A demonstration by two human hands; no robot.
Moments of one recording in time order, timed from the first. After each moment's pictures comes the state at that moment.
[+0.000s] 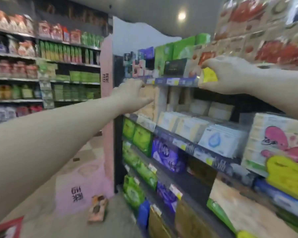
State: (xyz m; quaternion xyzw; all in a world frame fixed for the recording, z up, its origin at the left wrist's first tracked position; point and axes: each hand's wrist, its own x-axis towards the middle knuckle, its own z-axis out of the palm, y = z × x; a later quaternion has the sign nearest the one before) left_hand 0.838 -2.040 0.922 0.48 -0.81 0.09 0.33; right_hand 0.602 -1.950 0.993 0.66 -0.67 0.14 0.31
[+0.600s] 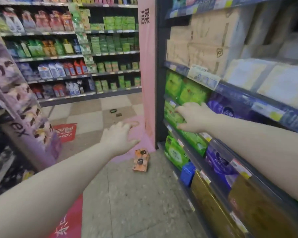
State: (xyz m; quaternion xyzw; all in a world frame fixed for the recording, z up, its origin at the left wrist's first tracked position) left_hand 1.029 -2.141 0.658 0.68 -0.73 -0.01 0.06; right_hand 0.784 -2.171 0.719 0.81 -0.58 -0.05 0.08
